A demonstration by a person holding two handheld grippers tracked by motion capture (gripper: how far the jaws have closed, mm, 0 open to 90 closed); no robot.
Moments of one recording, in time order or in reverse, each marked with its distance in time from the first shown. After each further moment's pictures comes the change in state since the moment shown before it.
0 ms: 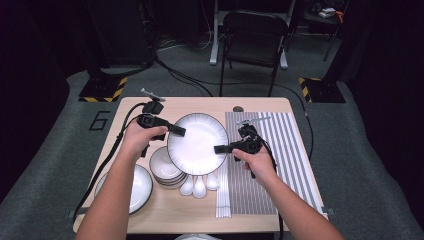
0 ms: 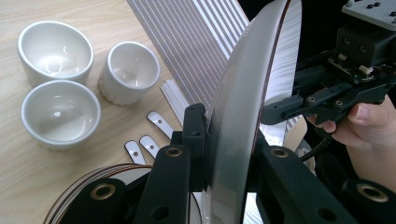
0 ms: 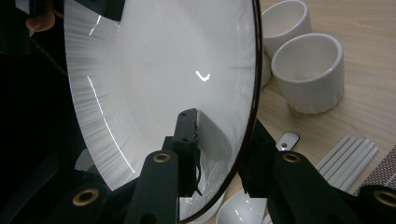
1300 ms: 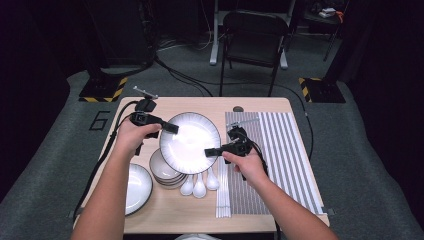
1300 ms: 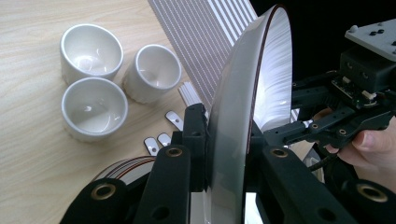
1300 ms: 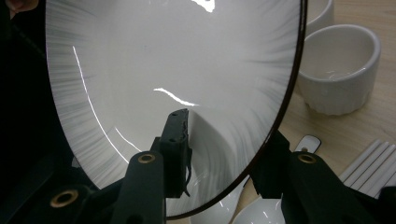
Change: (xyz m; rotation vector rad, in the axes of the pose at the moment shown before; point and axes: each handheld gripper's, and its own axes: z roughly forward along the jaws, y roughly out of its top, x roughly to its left) left arm 0.008 0.001 -0.015 -0.018 0.054 -0.034; right arm 0.015 0.000 0.025 0.031 -0.015 -0.001
